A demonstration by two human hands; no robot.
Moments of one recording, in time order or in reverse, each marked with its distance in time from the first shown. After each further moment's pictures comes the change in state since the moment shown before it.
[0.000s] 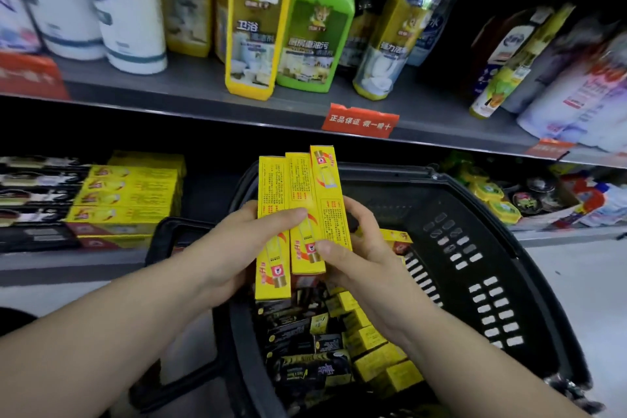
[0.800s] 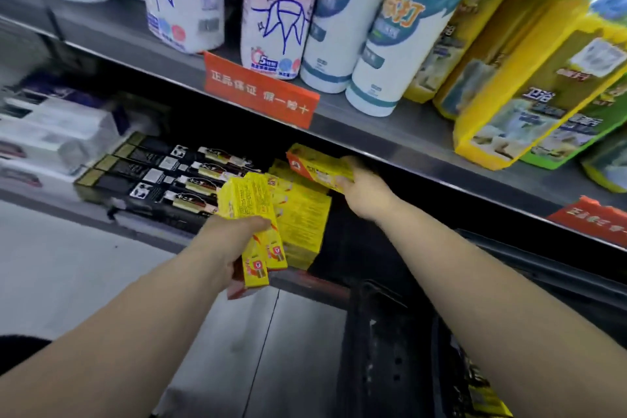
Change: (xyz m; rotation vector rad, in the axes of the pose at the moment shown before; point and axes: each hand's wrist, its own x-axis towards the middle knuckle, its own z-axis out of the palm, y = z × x) left_hand 0.008 -0.016 -0.225 -0.257 0.774 -0.175; right_hand 0.273 -0.004 0.179 -1.227 -0.151 -0.125
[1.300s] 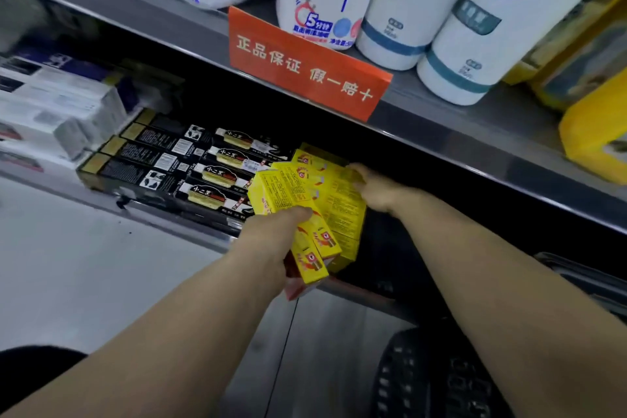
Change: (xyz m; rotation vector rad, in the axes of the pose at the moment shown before) left_hand 0.042 0.002 0.020 -0.218 -0.036 -0.163; right_hand 0.085 0.023 0.067 0.091 -0.297 0.085
